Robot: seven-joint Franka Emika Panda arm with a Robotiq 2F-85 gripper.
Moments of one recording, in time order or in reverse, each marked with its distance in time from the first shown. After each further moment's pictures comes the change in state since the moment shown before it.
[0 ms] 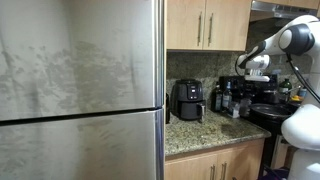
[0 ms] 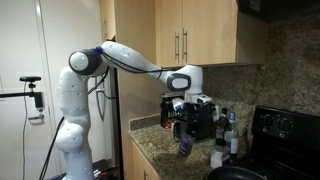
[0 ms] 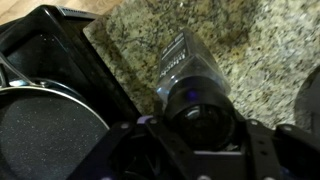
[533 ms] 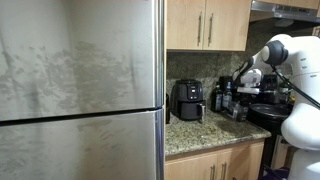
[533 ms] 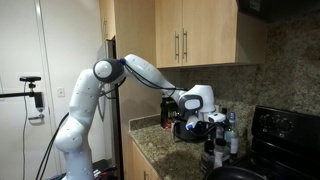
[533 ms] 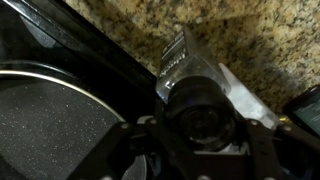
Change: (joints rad) arm -0.015 0.287 -0.019 0.099 0.003 0.311 0.275
